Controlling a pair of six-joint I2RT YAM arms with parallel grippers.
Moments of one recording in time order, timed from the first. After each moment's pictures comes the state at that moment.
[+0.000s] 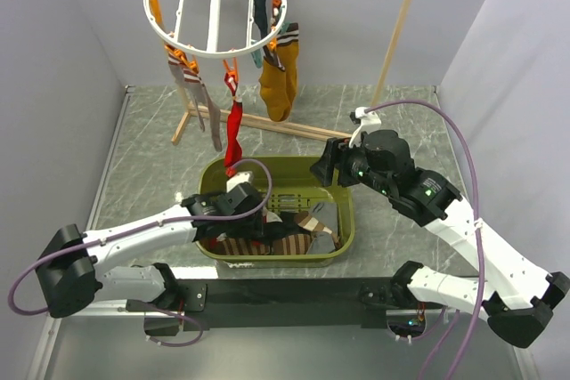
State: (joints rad) left arm -0.96 1.18 0.76 -0.62 -0.21 -0.93; right arm 0.74 0.98 1.15 -0.63 0.08 0.48
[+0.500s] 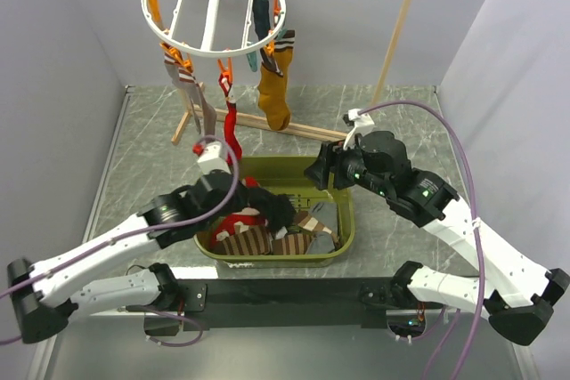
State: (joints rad) left arm -0.96 0.95 0.87 -0.56 -0.46 -0.93; right arm 0.77 0.99 1.14 -0.60 0.04 0.48
